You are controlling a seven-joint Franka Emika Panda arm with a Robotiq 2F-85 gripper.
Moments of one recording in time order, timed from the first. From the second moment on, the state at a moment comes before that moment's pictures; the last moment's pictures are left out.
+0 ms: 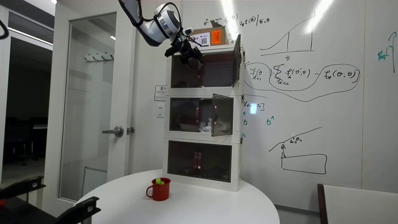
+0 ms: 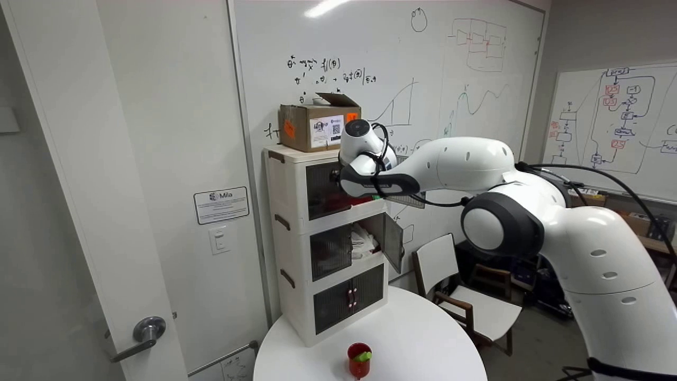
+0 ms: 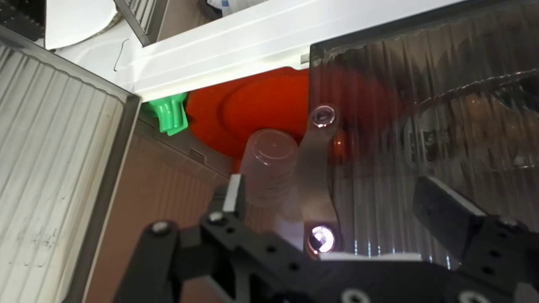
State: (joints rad) arm 0.15 0.55 -0.10 -1.14 -0.51 2.41 0.66
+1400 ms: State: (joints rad) arm -0.03 0.04 -0.02 -1.66 -0.22 2.16 0.12
